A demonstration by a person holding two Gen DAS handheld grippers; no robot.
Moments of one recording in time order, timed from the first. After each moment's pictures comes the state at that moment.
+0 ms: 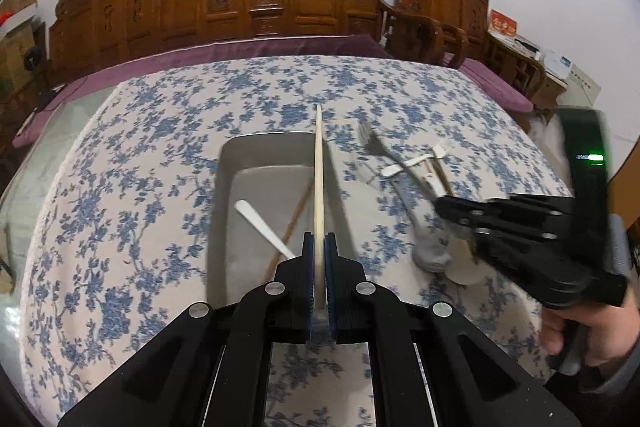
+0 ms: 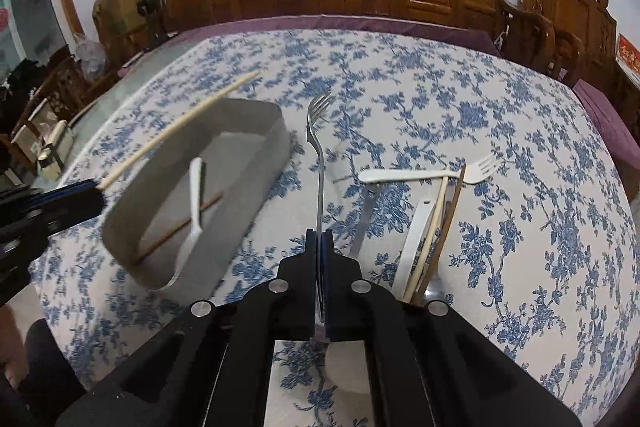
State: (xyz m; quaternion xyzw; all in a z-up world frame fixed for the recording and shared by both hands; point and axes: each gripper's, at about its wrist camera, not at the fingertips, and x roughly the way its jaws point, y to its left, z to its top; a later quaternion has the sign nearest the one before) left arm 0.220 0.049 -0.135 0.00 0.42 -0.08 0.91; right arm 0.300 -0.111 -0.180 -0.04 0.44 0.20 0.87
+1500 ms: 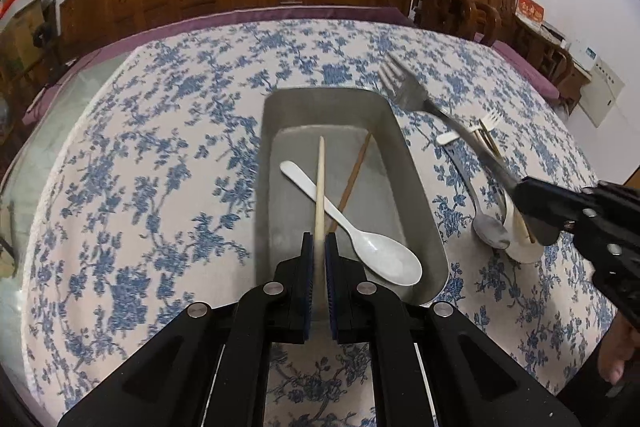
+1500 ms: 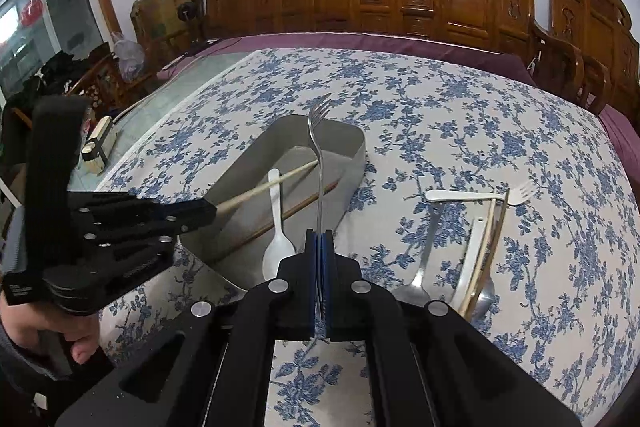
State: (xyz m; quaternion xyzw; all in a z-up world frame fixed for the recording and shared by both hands) left arm 0.229 0.084 -0.168 0.00 0.46 -0.05 0.89; right arm 0.264 -0.067 -0.151 -0.04 0.42 0.25 0.87
